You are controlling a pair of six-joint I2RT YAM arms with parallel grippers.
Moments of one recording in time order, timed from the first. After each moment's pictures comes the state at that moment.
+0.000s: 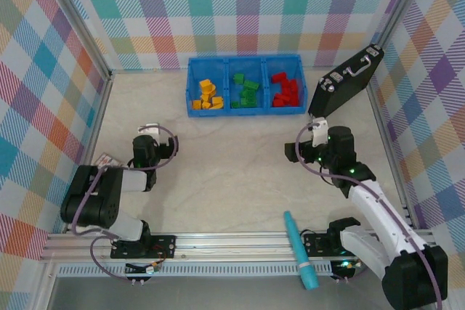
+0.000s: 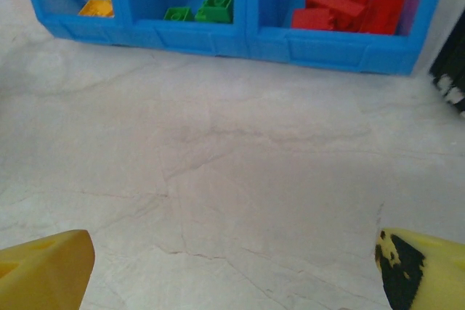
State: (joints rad) left arm -0.07 1.52 0.35 0.72 -0.09 -0.06; right arm 0.24 0.87 0.56 -0.25 -0.22 0.08
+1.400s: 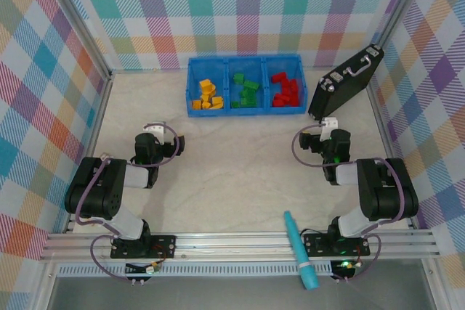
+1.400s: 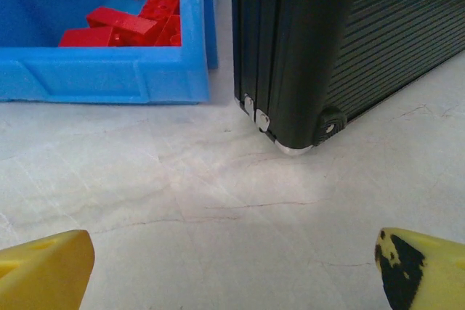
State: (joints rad) left arm -0.07 1.58 0.38 0.76 0.04 -0.05; right arm 0.02 1.54 0.39 0.73 -0.08 0.00
